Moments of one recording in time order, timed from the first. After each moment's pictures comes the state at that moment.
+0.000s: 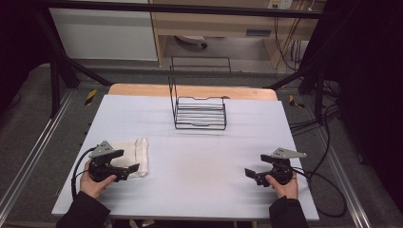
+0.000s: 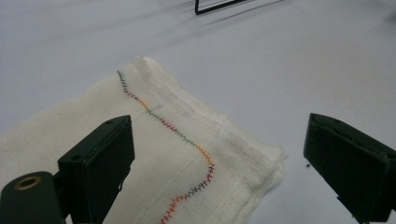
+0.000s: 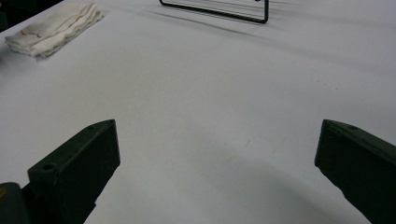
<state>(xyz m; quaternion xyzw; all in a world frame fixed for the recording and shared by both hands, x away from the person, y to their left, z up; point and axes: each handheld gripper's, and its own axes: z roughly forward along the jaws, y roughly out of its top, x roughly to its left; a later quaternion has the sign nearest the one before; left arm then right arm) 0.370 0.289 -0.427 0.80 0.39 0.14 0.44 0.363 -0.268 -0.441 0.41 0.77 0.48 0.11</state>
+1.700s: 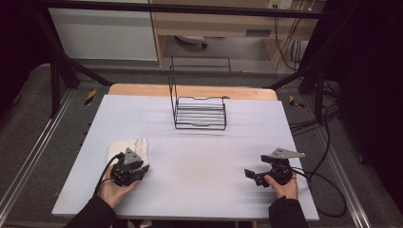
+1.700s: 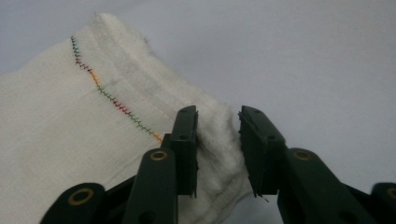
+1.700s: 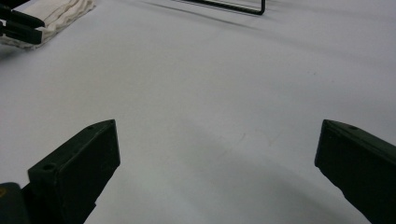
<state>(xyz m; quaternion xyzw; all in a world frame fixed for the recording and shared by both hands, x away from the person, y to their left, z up) 0.360 0.222 -0.444 0.83 0.42 0.20 0.31 0.363 -0.267 -0.442 0.42 0.77 0.46 0.11</state>
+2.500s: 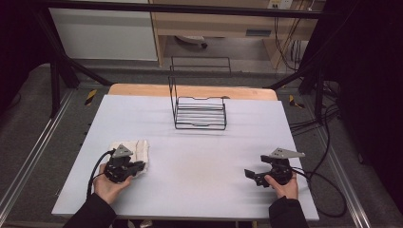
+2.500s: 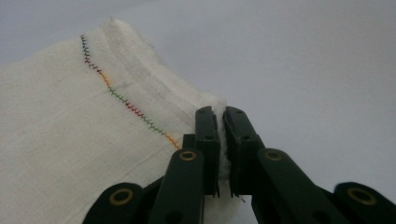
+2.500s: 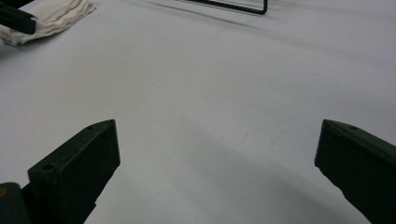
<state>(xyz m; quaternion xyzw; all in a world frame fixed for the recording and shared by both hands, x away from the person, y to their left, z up) 0.363 0.243 -0.432 0.82 0.43 0.12 0.37 0.363 -0.267 -0.442 0.42 0.78 0.46 0.11</state>
